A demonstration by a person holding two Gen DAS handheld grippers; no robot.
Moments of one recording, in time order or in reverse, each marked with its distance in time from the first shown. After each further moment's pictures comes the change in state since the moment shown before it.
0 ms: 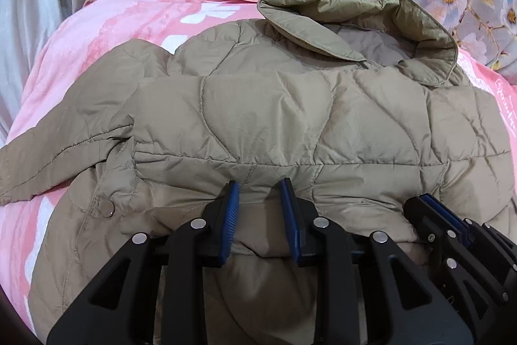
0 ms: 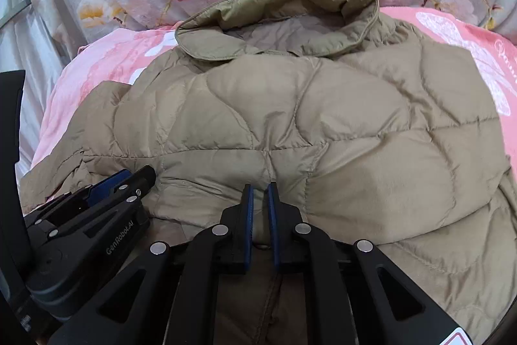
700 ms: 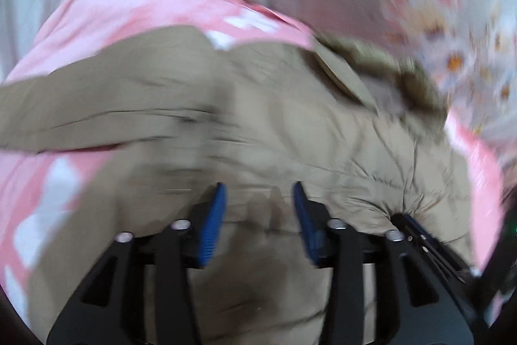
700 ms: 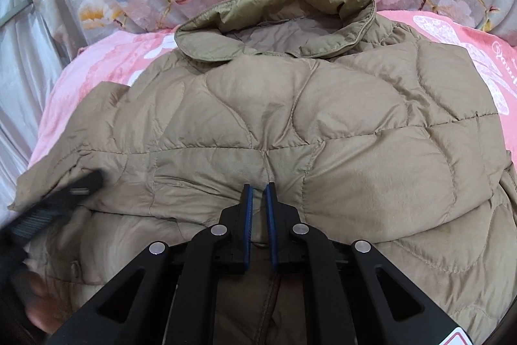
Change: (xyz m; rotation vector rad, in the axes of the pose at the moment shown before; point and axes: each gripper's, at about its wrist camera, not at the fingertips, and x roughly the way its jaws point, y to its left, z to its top) left arm -0.050 0.108 -0.010 -0.308 -0.035 -0.156; right arm -0.013 -0.002 -0.001 -0.008 -0.040 -0.015
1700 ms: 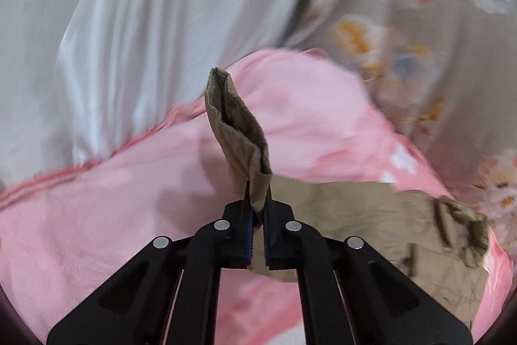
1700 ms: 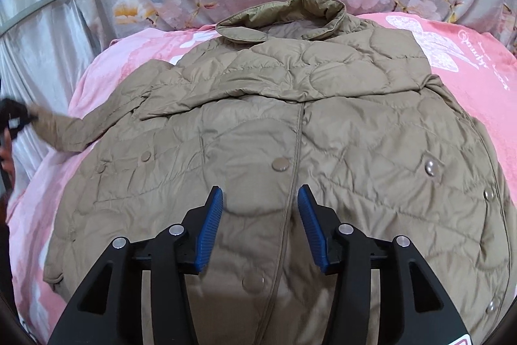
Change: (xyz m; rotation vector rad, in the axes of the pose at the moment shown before) left arm -0.122 0.183 0.114 -0.194 -0.246 0.252; right arm -0.106 0.030 -0.105 0.025 -0.045 0.016
